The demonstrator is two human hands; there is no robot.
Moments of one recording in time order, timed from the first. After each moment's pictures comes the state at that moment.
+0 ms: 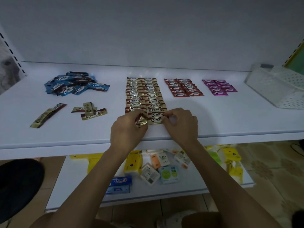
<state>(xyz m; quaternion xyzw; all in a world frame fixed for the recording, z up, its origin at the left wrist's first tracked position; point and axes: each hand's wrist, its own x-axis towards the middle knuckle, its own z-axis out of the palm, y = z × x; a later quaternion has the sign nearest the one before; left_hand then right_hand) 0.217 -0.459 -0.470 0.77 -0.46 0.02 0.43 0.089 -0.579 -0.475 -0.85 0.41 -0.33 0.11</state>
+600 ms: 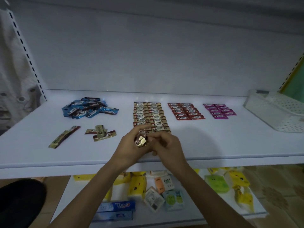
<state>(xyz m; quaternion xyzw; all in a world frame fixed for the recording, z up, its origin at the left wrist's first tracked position) 0.234 -0.442 -0.448 0.62 -0.51 -0.19 0.56 0.108 -0.516 -0.440 -0.76 0.25 -0.36 0.48</state>
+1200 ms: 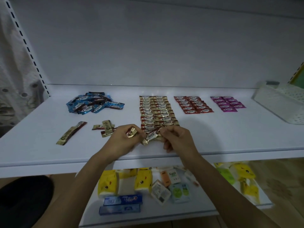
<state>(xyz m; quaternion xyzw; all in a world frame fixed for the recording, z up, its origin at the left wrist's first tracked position) 0.280 -0.423 -0.443 0.65 -0.45 -0.29 0.54 0.119 -0.523 -0.437 -0.65 0.33 -0.34 0.60</state>
